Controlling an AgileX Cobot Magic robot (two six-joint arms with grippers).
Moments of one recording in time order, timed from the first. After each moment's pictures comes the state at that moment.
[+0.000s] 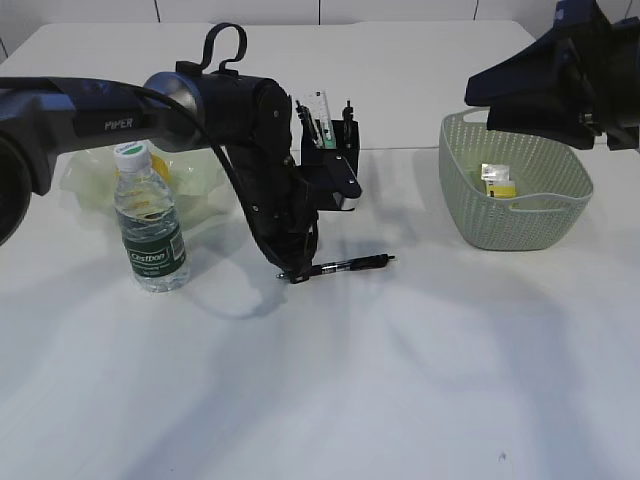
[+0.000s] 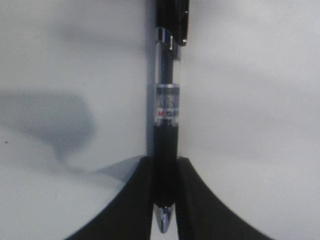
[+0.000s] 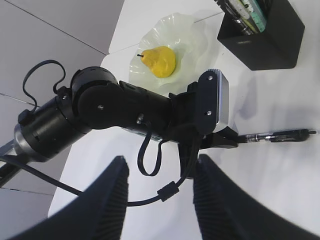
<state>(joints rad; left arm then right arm) -0.54 2.45 -1.99 -0.13 1.03 0.78 -0.06 1.44 -1.02 -1.85 -0.83 2.35</state>
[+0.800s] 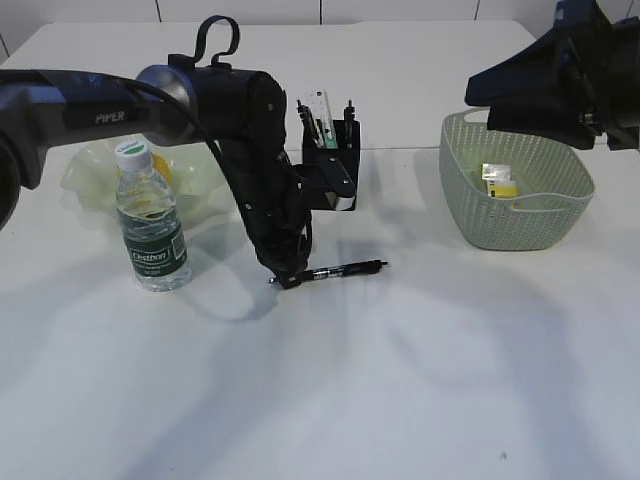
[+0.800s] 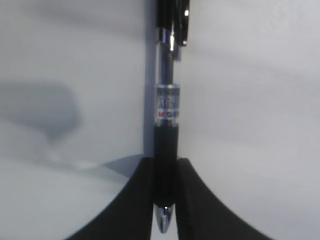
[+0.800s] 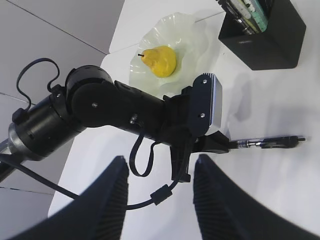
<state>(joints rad) -0.54 2.43 -1.98 -0.15 1.08 0.77 -0.06 1.44 -1.02 -1.85 -0.83 2.35</state>
